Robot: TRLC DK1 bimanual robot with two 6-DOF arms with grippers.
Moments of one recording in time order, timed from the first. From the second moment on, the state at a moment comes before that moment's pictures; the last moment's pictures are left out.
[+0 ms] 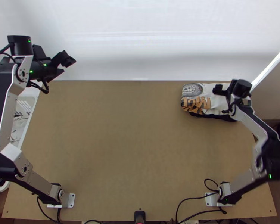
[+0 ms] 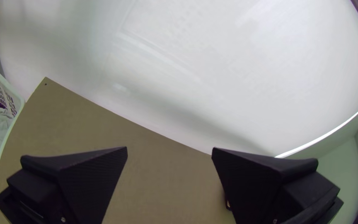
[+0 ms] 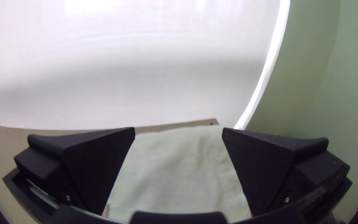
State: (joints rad) left arm 0.02 1.69 2.08 -0.96 0.28 -0.54; right arm -0.10 1.68 1.14 0.21 0.16 -0.02
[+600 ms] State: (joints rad) left arm 0.04 1.65 2.08 -0.98 0.28 -0.53; right arm -0.06 1.70 0.85 0.42 0.17 0.00
